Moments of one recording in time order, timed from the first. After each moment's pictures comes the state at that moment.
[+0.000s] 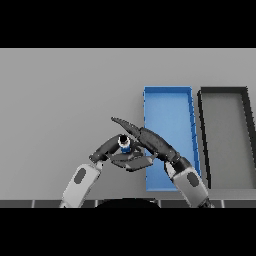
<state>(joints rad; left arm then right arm) -0.21 -0.01 -0.44 -1.58 -0.06 -0.34 -0.03 -0.34 -0.11 0.39 -2.07 -0.01 0.31 0.55</state>
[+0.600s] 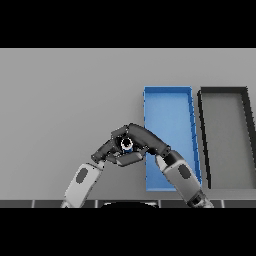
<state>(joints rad) -0.20 -0.03 -0.41 -1.58 -0.09 -0.35 -0.01 -0.47 -0.05 0.41 -1.93 -0.04 0.35 0.55</state>
